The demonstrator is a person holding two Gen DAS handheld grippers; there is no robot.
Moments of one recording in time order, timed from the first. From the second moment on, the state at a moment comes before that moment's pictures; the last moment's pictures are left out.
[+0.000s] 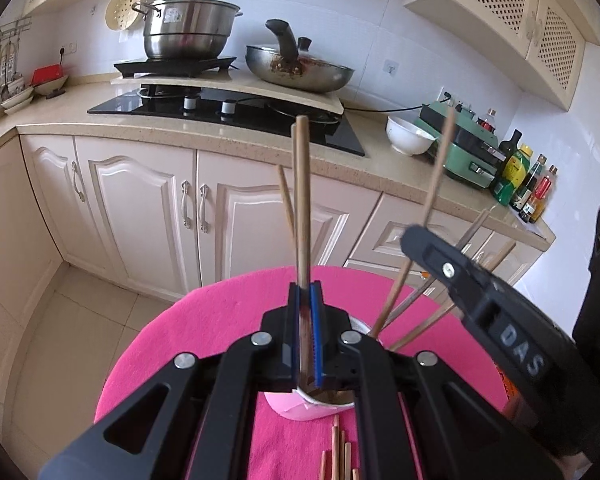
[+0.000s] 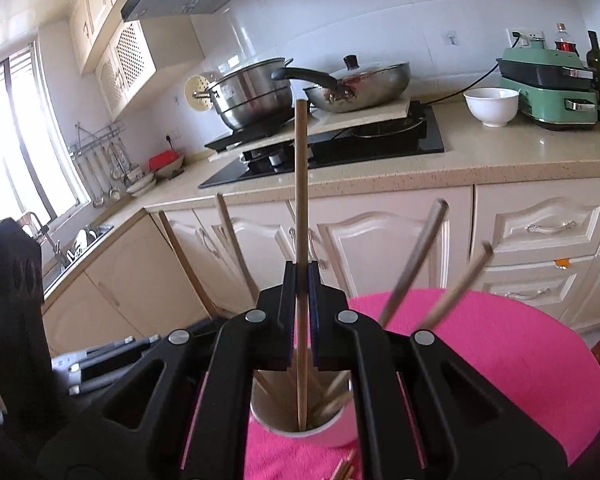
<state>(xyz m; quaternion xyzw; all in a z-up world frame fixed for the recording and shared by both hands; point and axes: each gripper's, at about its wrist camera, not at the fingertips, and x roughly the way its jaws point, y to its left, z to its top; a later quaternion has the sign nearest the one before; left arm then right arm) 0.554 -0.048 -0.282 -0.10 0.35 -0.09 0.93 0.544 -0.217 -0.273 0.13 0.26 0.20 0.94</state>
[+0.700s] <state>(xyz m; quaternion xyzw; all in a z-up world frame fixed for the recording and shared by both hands) 0.515 -0.034 -0.281 -0.07 0.38 -0.05 0.92 0.503 -0.219 -0.279 0.11 0.31 0.19 0.93</state>
